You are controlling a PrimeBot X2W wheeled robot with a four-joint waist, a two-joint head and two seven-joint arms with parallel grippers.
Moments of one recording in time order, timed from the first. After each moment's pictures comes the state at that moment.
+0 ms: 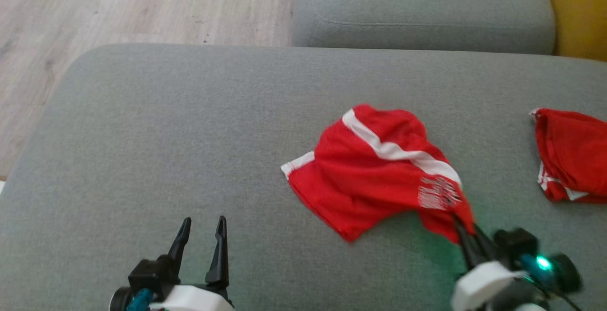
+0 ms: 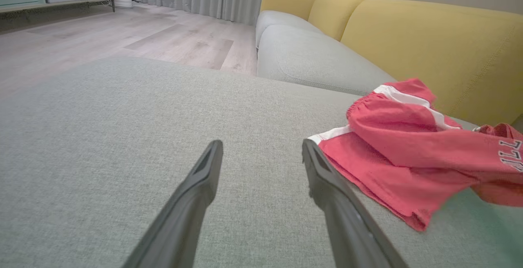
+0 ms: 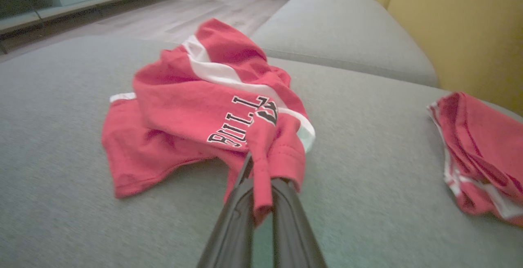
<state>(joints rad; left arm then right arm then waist) -0.04 0.29 -0.61 0.23 -0.66 0.22 -0.25 0.09 -0.04 0.08 0.19 -0.04 0.12 0.00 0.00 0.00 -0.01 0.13</state>
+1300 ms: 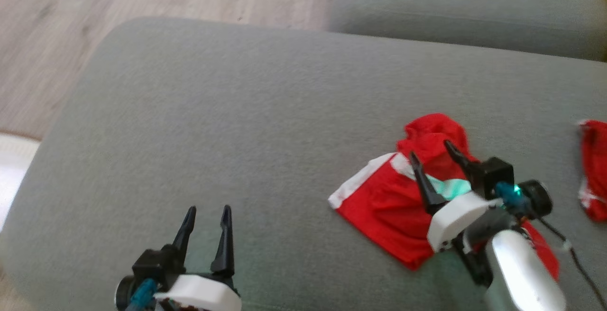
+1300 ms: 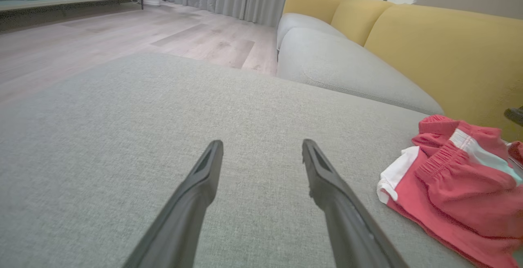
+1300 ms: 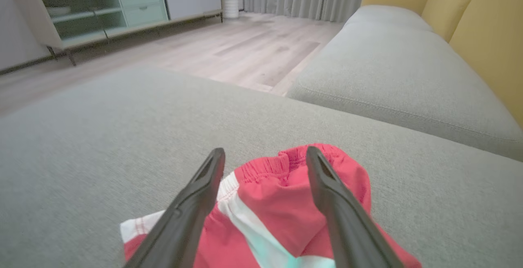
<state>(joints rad) -0.07 0.28 -0.61 0.22 -0.66 0.22 -0.25 -0.18 -0.06 0.17 0.32 0.03 0.12 0.02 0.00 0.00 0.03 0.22</state>
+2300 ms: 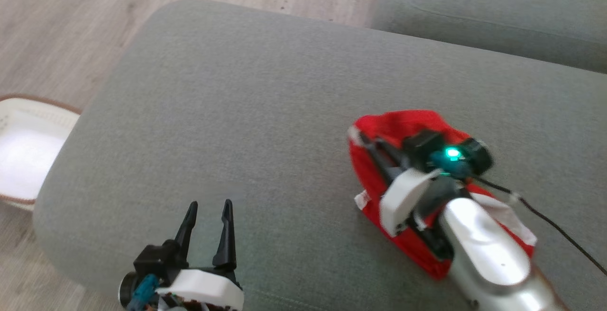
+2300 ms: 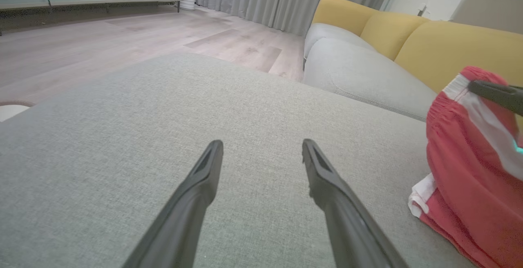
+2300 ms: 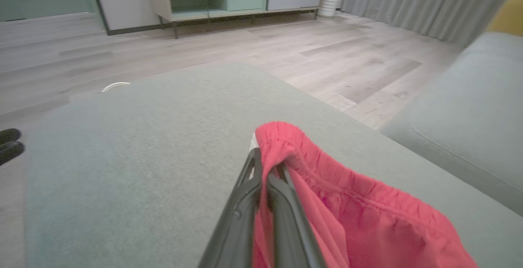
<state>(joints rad) -0.08 0.21 -0.55 0.27 -0.61 0.17 -0.25 -0.39 -0.13 0.49 0.38 0.16 0.12 0.10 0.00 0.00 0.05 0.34</state>
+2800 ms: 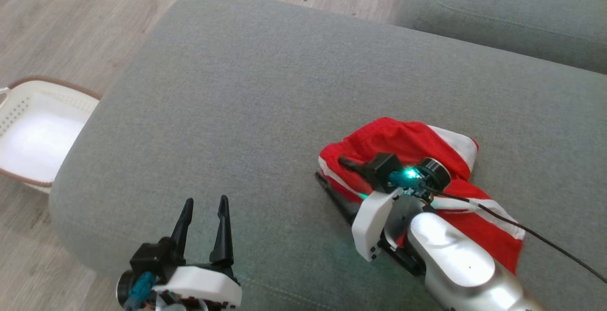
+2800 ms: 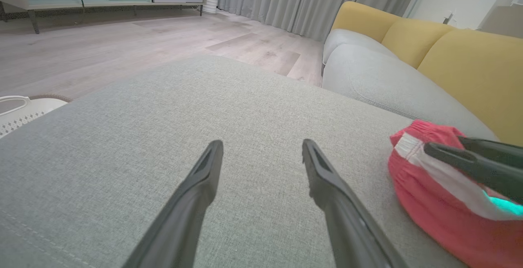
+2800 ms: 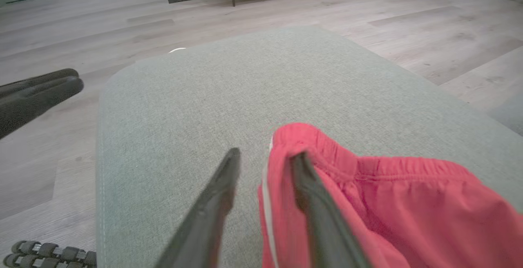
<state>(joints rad) -0.08 0.19 -0.51 0.28 -0.60 0.16 -0.25 -0.47 -0.10 0.73 0.57 0.28 0.12 0.05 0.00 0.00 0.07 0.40</state>
